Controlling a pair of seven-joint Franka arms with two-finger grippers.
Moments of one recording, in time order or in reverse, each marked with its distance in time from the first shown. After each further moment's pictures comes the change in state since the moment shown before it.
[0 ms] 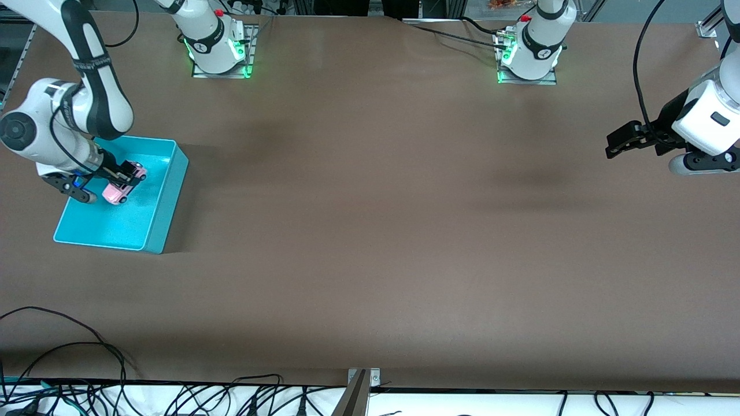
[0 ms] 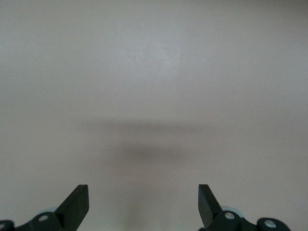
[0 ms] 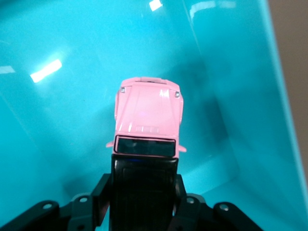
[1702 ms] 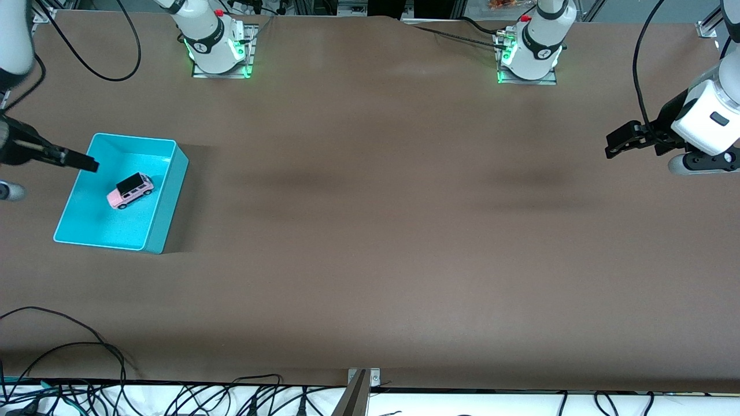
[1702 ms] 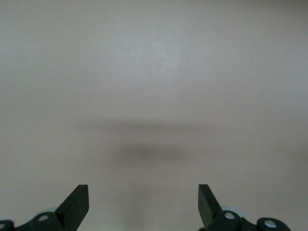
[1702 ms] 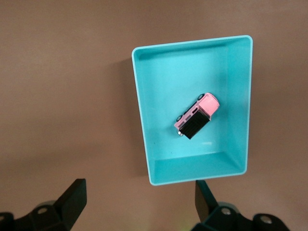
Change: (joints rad) left arm -0.001 0.000 -0.001 0.000 0.000 0.000 0.000; right arm 0.023 -0.079 0.144 0.753 0.074 -0.860 -0.189
